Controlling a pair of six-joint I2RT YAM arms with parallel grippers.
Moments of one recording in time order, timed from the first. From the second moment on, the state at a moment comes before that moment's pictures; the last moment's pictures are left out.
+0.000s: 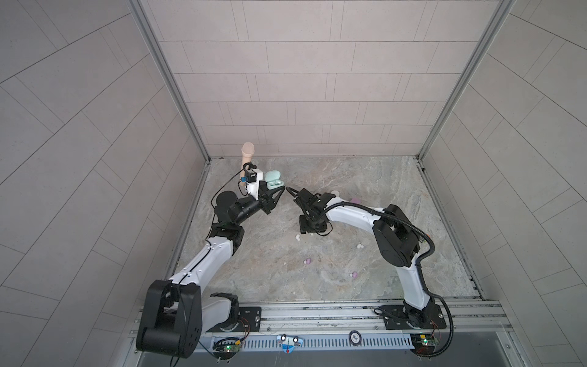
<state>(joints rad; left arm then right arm) -0.13 1.19 0.60 0.65 0.70 -0.26 0.77 2.11 1.63 -0.82 -0.01 0.69</state>
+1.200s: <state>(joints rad) -0.13 1.19 0.60 0.65 0.70 -0.26 0.79 2.16 1.65 -0.83 0.06 0.74</state>
